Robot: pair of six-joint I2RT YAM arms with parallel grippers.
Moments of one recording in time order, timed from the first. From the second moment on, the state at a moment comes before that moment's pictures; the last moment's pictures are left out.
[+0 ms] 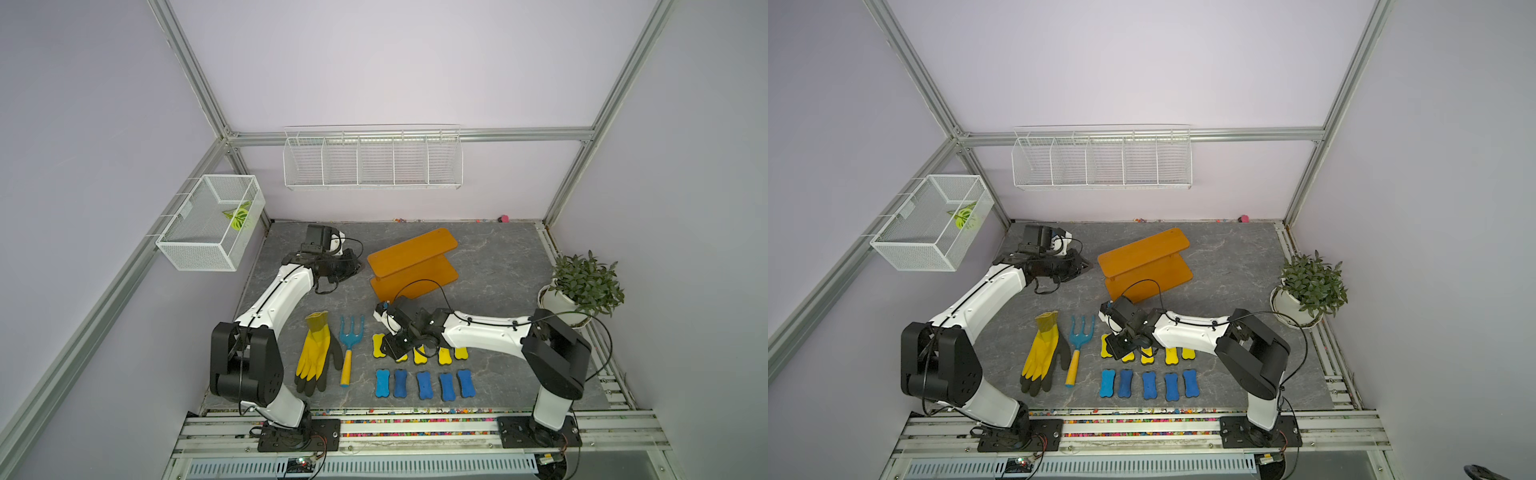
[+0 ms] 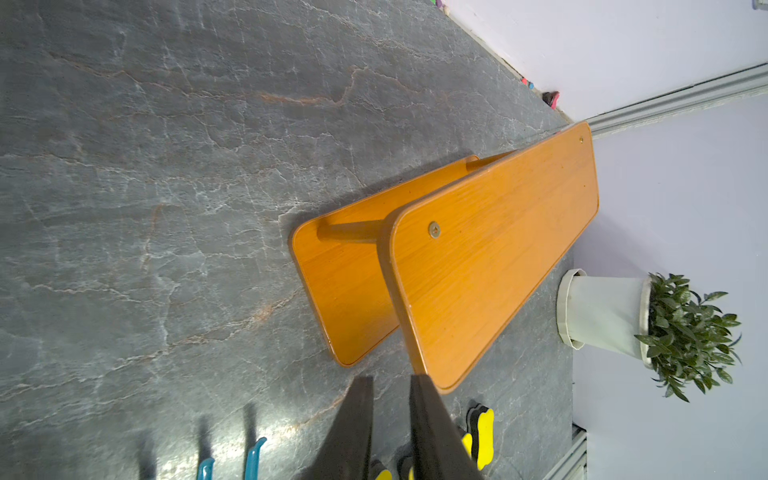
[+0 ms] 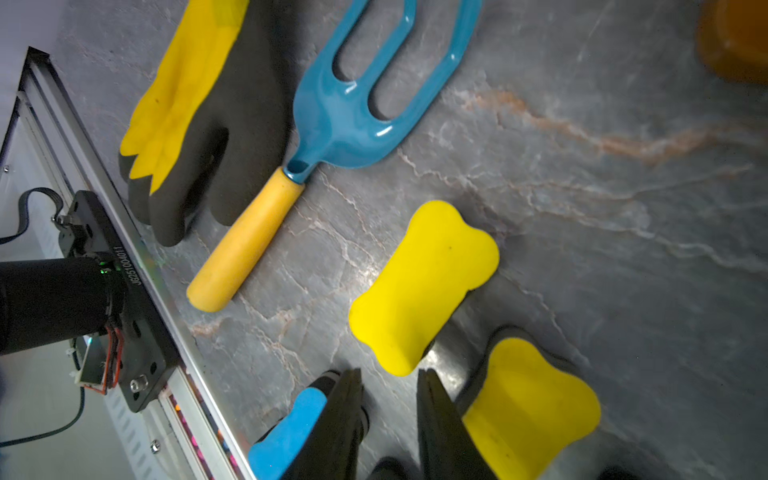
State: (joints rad) left arm -0.23 1.59 1.27 -0.55 0.45 -0.53; right arm 1.00 1.82 1.16 -0.33 -0.23 0.37
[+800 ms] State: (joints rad) left arm -0.17 1.58 1.27 -0.56 0.40 -0.54; right arm 0.97 2.01 1.38 -0.37 -0.20 0.21
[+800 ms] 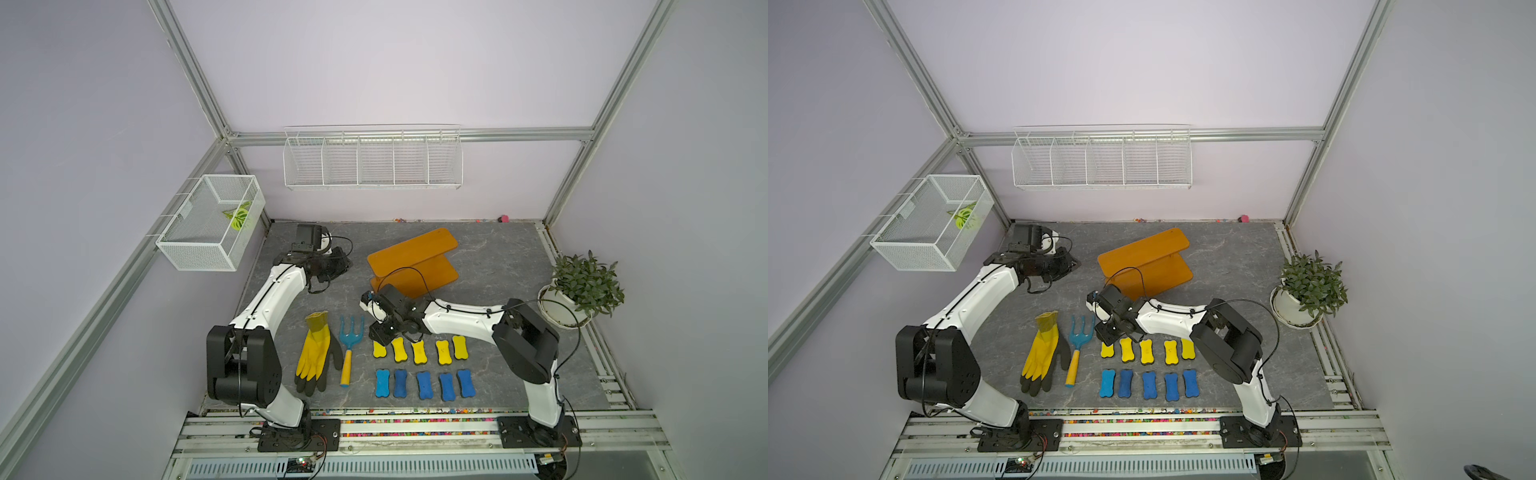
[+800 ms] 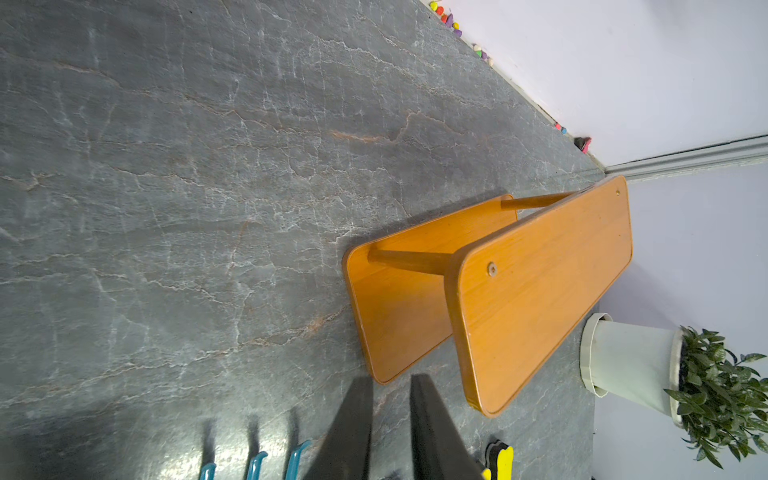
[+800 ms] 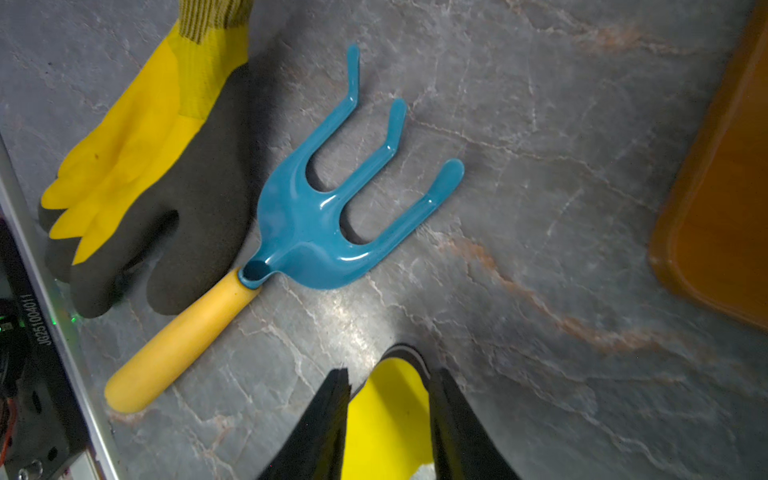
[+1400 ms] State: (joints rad) left arm -0.16 1.58 1.27 -0.56 0.40 -0.54; right arm 0.98 2.01 1.35 -0.36 -0.23 0.22
